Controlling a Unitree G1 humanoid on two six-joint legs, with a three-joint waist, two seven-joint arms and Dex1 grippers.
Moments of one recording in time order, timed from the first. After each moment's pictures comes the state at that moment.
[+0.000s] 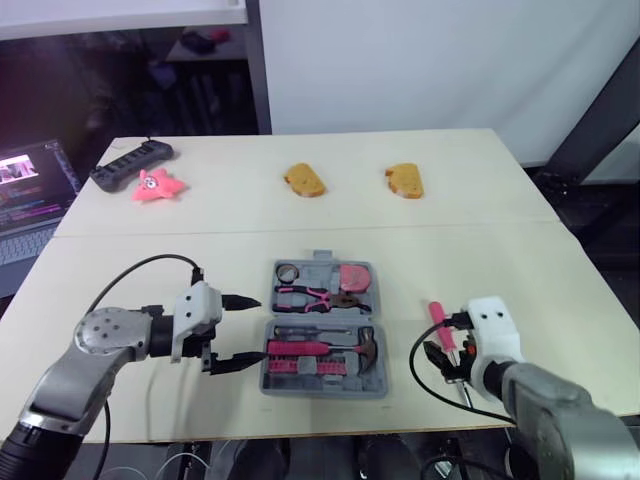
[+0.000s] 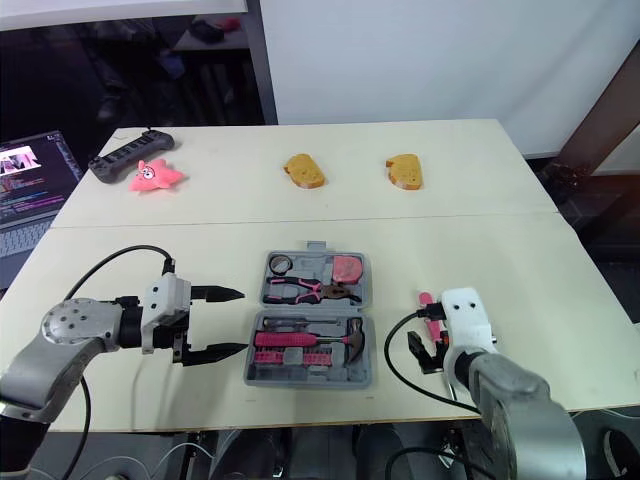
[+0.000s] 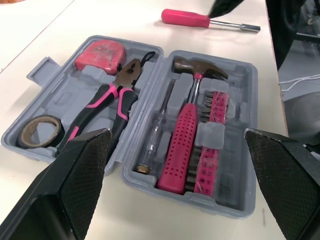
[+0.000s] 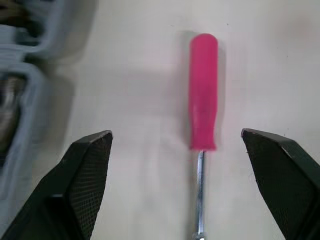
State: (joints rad) left arm -0.06 0.80 0.01 -0.28 -0.40 0.23 -1.15; right arm 0.14 -0.22 -0.19 -0.97 0.05 1.47 0.32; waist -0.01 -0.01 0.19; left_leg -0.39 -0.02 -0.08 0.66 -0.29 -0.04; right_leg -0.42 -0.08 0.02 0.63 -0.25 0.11
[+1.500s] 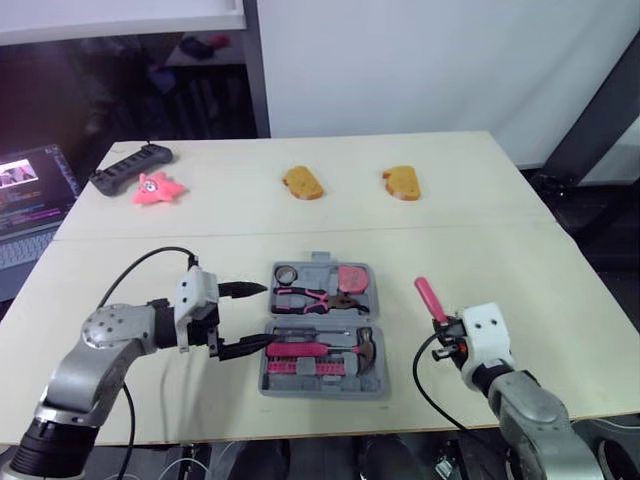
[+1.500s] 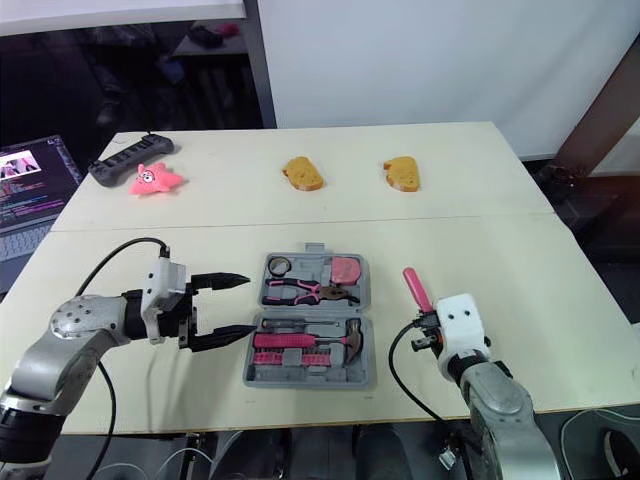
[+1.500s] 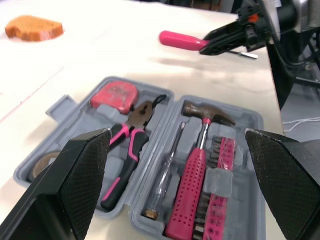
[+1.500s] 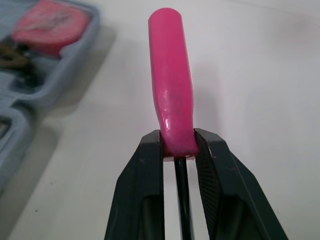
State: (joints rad) left arm -0.08 0.71 0.10 -0.19 -0.54 0.15 -1.27; right arm 0.13 -0.45 -0.06 -0.74 0.14 0.85 0.37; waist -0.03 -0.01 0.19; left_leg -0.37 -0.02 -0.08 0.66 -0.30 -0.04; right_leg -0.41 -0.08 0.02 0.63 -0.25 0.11
